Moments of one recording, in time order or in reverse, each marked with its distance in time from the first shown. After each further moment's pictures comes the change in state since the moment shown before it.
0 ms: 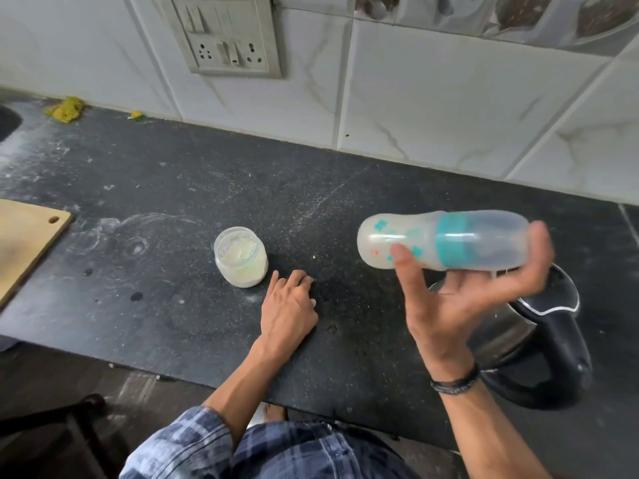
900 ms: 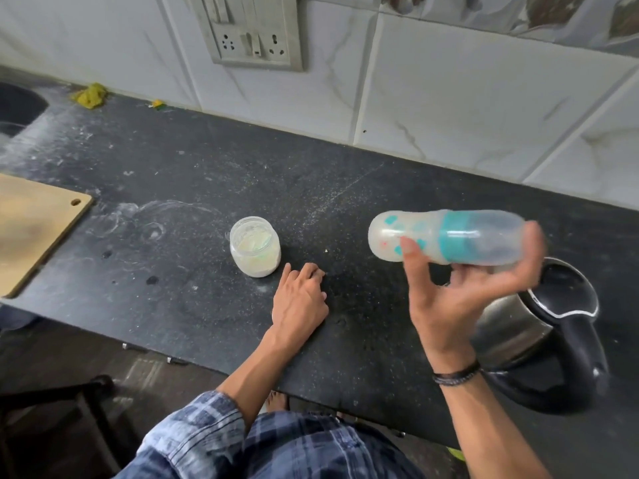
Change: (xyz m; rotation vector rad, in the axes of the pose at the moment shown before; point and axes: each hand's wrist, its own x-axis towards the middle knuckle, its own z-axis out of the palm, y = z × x) left_hand 0.000 0.004 -0.001 -0.029 0.004 -0.011; right_hand -0.008 0.009 0.006 -0.012 -0.031 0.027
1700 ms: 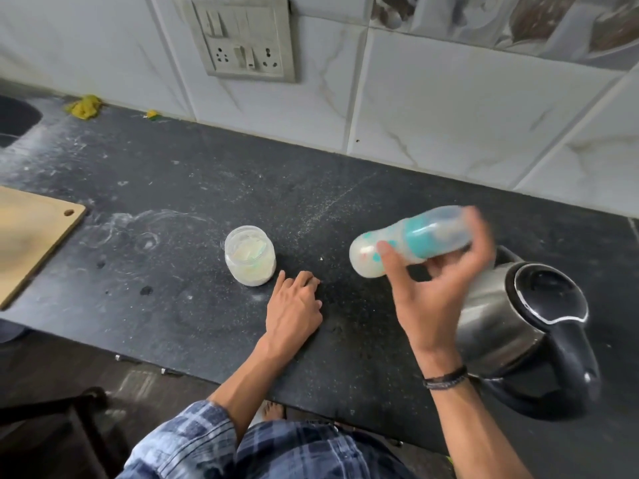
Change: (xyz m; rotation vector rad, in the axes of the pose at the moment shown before) left_hand 0.001 -0.004 -0.002 0.021 -0.001 0.016; right_hand 0.002 -0.007 0.006 0.046 -0.081 0.214
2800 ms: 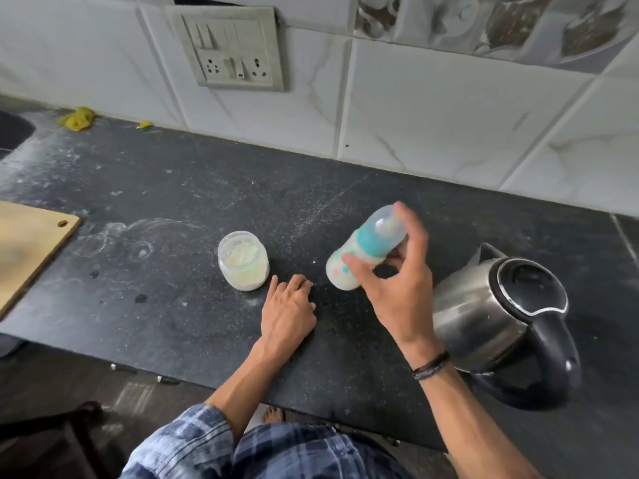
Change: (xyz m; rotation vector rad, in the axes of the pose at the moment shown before) left_hand 0.000 0.000 0.002 0.004 -0.021 -0.024; right_hand -0.002 -0.004 0.003 -0.066 -0.105 0.008
